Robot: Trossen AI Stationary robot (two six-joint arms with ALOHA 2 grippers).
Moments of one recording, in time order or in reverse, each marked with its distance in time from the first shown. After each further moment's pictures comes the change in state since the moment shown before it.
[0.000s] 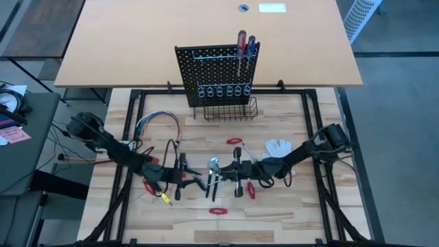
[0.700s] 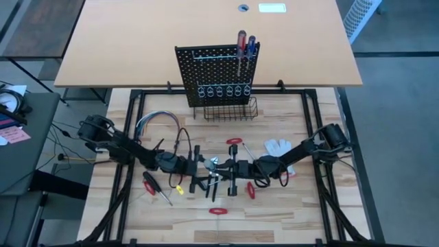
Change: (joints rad) left arm 0.188 0.141 0.159 0.113 0.220 0.020; right arm -0.013 0.004 0.109 -0.021 -0.003 -0.109
